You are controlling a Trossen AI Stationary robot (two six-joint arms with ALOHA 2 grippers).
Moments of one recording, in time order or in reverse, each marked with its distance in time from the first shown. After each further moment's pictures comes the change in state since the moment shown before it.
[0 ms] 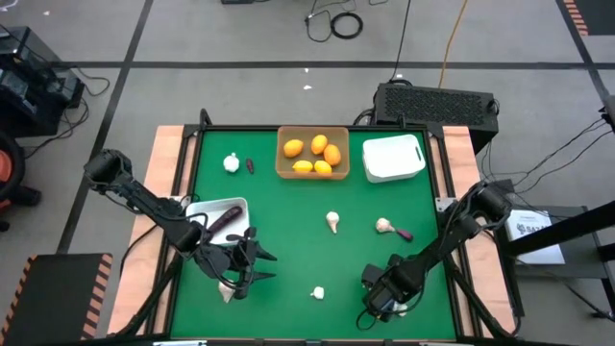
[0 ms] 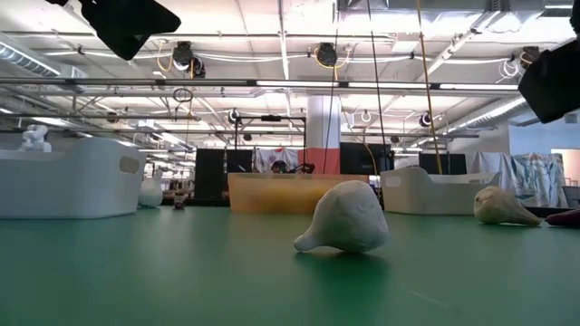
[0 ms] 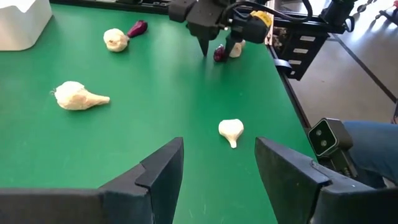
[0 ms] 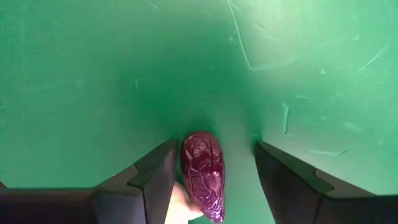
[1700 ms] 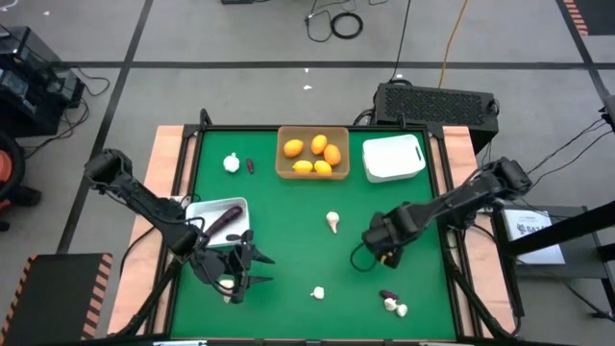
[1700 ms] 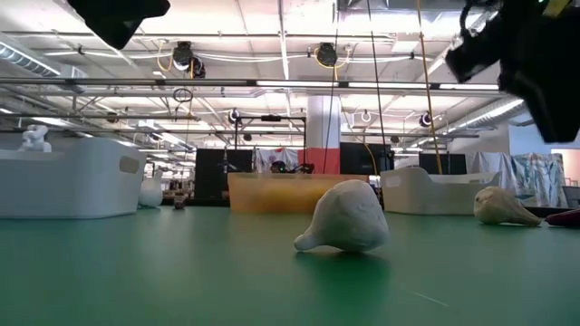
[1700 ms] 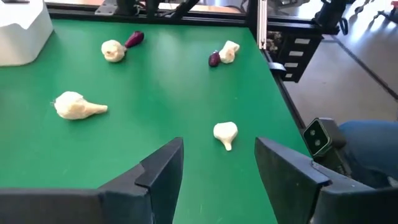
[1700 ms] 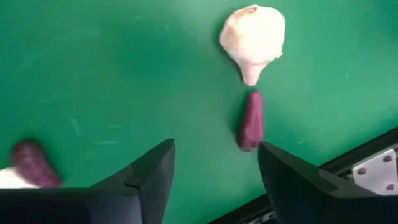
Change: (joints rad) left arm -0.053 0.001 0.000 0.019 -0.060 0.020; right arm -0.345 -0.294 -0.005 -0.517 0.084 -0.319
